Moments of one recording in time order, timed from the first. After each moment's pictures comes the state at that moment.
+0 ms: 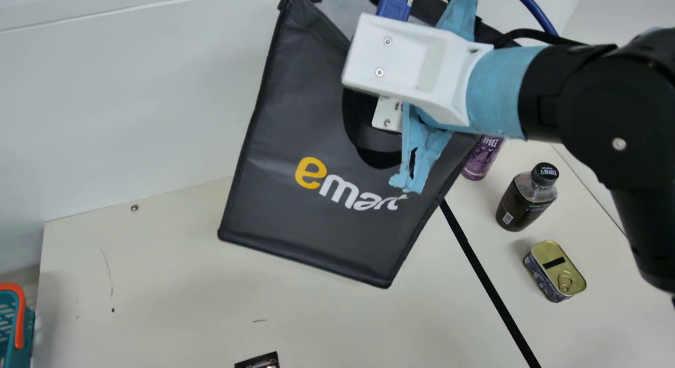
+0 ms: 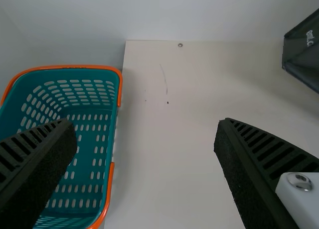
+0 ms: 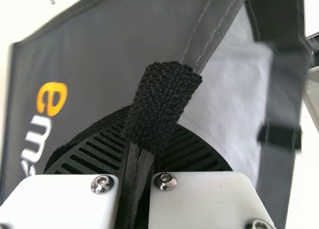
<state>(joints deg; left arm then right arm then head) -1.7 43.3 -69.0 -1.5 69.5 0.0 13.0 84.4 -117.7 5.3 69.9 -53.6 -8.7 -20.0</state>
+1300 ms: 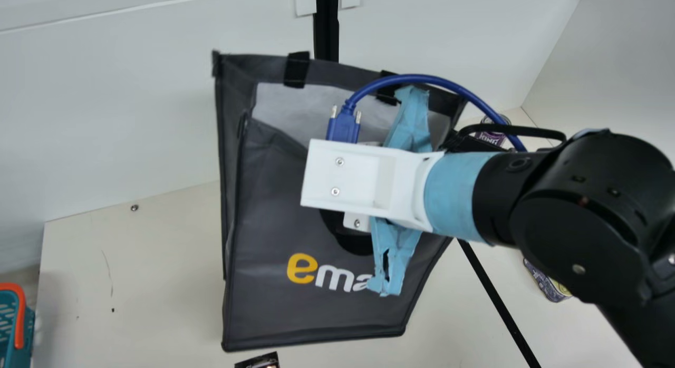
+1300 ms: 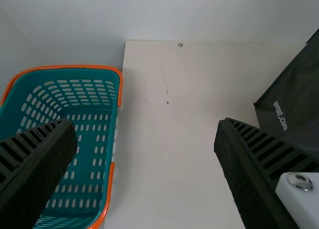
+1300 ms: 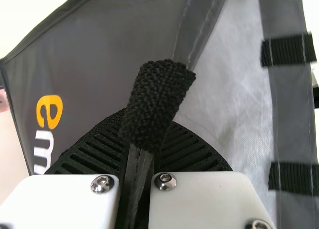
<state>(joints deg) -1.7 43.3 -69.0 -1.5 69.5 0.0 28.4 76.8 -101.0 -1.5 69.8 -43.7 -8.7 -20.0</state>
